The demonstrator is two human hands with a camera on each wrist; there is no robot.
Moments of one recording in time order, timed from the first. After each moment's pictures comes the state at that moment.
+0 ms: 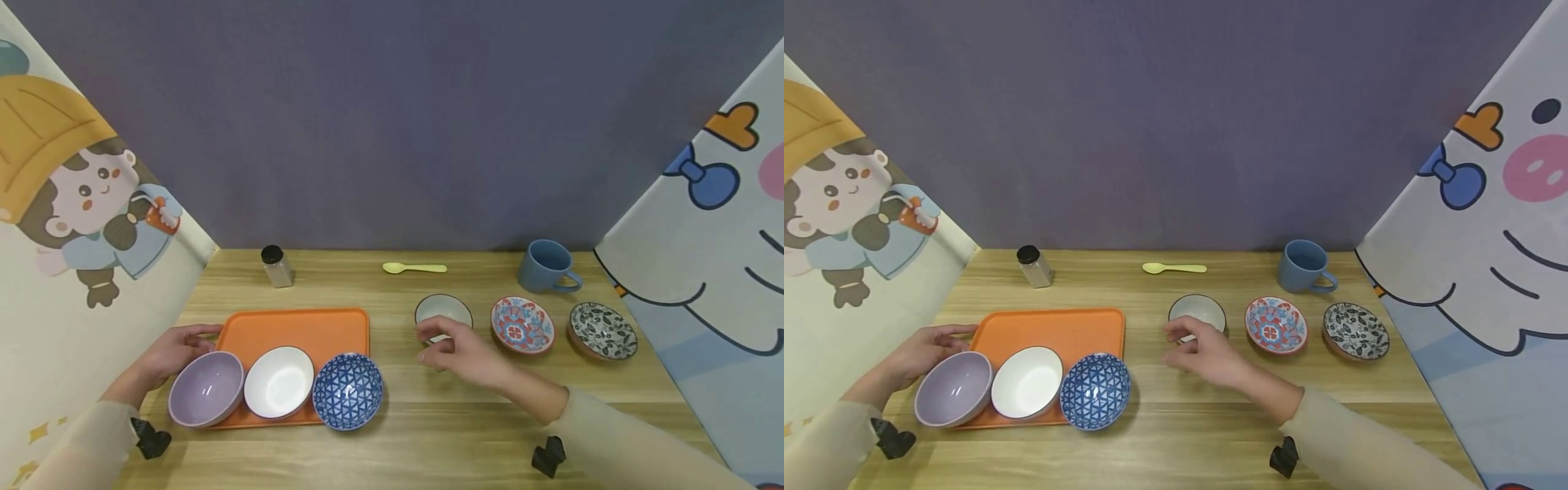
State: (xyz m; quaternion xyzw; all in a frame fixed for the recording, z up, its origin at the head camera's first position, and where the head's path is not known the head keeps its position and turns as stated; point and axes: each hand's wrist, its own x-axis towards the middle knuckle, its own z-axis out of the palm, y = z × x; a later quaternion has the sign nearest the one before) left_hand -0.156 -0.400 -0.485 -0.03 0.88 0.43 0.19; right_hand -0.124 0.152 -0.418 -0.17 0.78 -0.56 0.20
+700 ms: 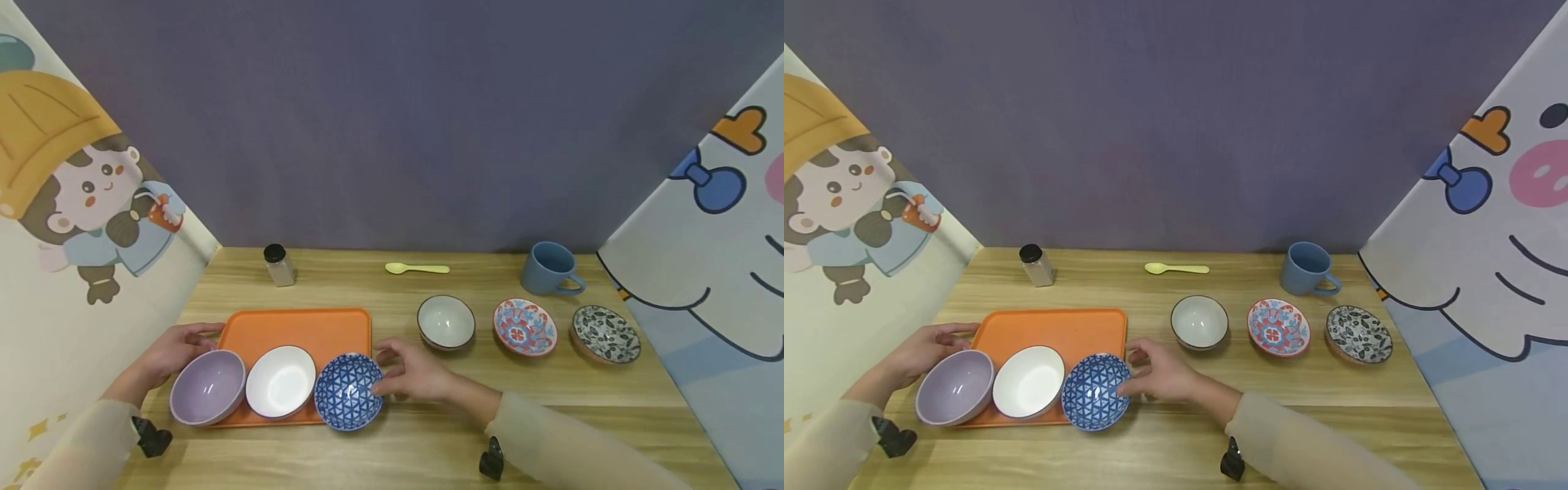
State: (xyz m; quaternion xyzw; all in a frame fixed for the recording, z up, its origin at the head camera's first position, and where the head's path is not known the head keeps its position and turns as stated) left_hand -0.155 -0.401 -0.486 -0.03 0.88 0.44 0.19; right_hand -0.123 0.083 -0.465 -0.17 0.76 -0.56 0.29
